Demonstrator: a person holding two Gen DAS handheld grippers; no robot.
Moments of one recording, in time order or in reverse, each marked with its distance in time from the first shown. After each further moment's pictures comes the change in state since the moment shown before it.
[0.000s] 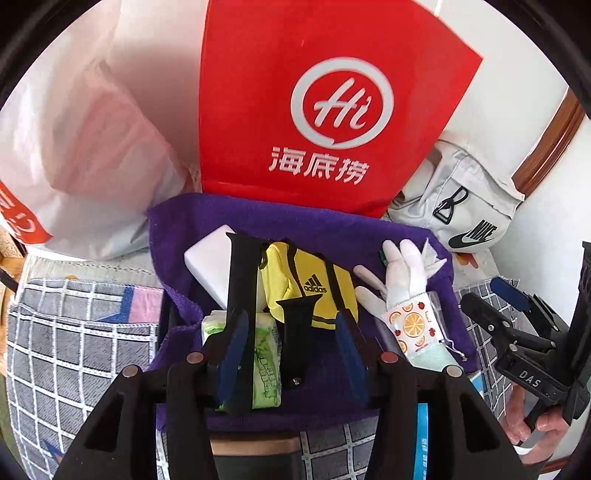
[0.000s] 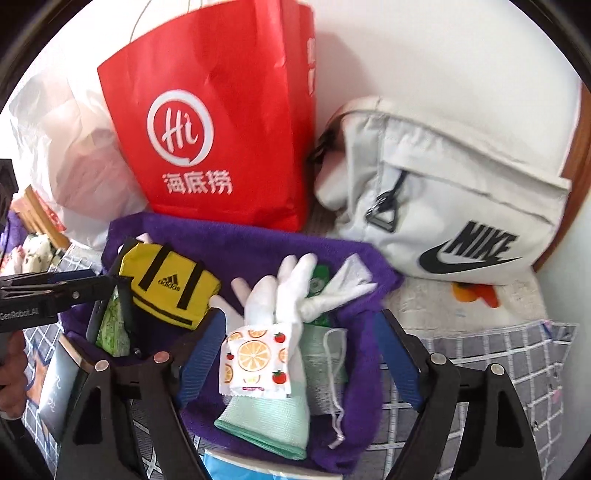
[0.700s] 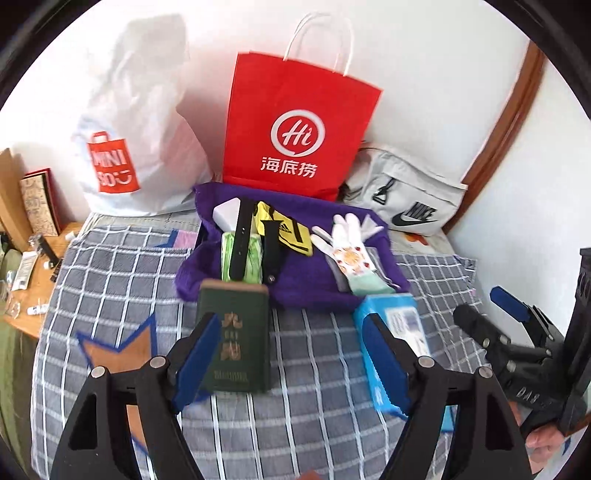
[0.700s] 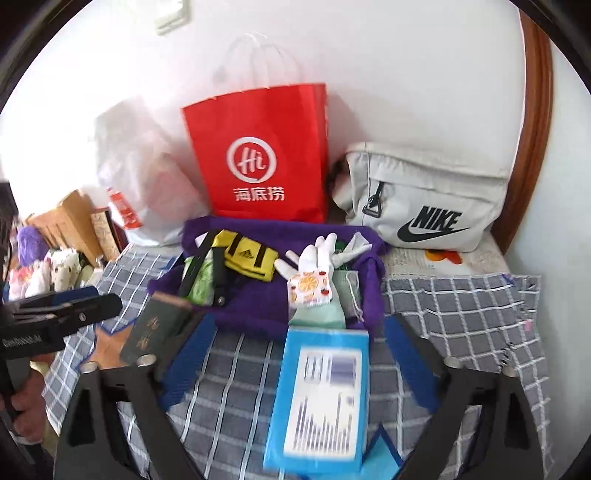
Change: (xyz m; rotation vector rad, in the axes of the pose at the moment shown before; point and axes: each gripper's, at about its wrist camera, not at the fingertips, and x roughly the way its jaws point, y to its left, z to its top) left arm -0.156 -0.025 -0.116 -0.005 -0.119 -0.014; right arm -0.167 0.045 -0.085 -0.002 -0.111 -0.002
